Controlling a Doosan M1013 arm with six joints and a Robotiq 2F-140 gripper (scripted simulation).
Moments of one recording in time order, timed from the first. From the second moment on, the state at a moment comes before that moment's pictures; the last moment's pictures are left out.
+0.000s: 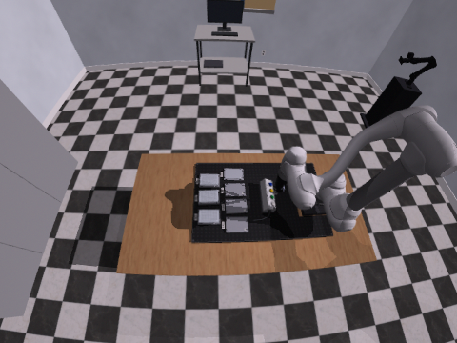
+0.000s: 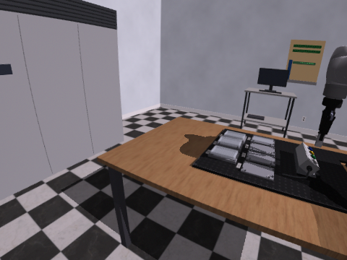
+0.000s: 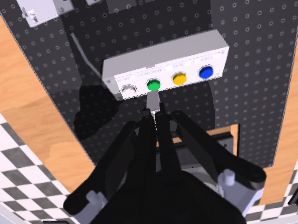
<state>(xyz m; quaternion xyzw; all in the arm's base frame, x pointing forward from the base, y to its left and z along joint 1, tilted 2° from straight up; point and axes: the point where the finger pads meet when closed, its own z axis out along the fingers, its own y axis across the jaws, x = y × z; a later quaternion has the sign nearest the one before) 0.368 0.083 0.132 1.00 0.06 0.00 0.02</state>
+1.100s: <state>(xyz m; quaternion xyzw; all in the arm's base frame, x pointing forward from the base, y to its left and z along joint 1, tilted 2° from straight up) 0.368 0.082 0.122 1.00 0.06 0.00 0.02</state>
